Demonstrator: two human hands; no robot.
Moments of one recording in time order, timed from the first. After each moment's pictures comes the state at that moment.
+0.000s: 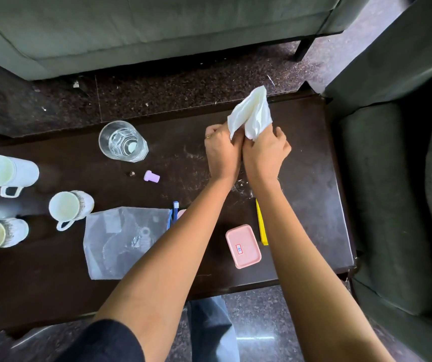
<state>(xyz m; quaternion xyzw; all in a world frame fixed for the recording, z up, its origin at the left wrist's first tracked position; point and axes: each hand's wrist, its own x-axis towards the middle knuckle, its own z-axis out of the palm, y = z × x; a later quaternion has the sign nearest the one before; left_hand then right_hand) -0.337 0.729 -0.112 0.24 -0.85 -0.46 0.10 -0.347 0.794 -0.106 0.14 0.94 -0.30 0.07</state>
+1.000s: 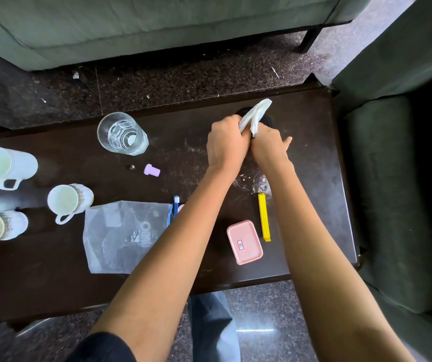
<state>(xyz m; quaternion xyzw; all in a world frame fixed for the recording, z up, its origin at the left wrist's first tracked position) -0.345 0.721 -0.097 0.21 -0.91 -0.35 -0.05 -0.366 0.802 -0.101 0.07 0.93 -0.22 0.28</state>
